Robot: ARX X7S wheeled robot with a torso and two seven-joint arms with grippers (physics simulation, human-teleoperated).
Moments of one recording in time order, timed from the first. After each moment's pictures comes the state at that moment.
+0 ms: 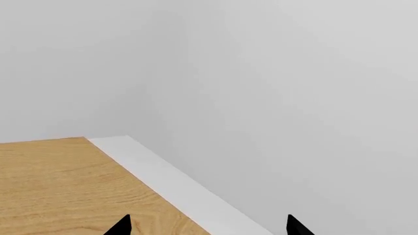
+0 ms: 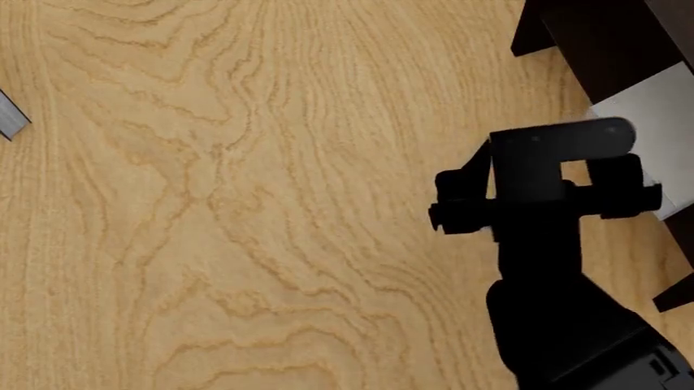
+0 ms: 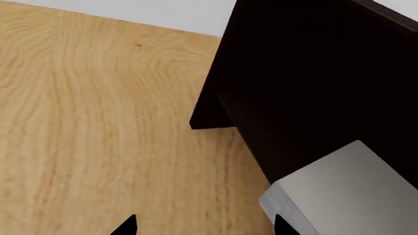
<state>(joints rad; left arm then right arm) -0.23 -0.41 -0.56 0.64 -0.80 -0.23 -0.76 0.98 0.55 -0.84 0.25 0.71 0.33 0.62</state>
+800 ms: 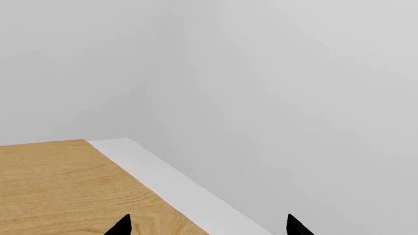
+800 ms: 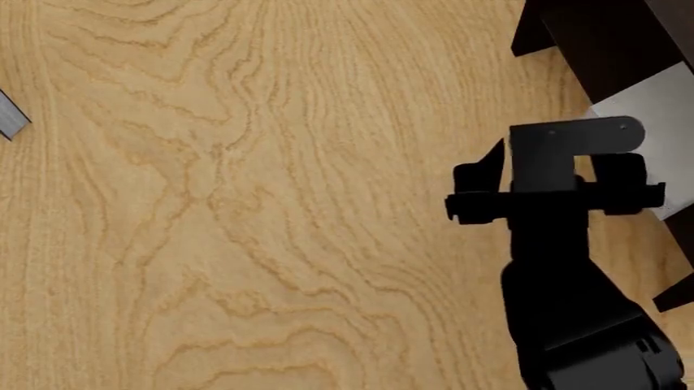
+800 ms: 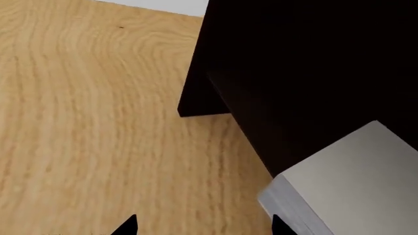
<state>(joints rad) -0.22 -0.41 -0.55 0.64 -0.79 -0.22 -0.76 1.03 0.45 -0.82 0.59 0.66 0.17 0.48</state>
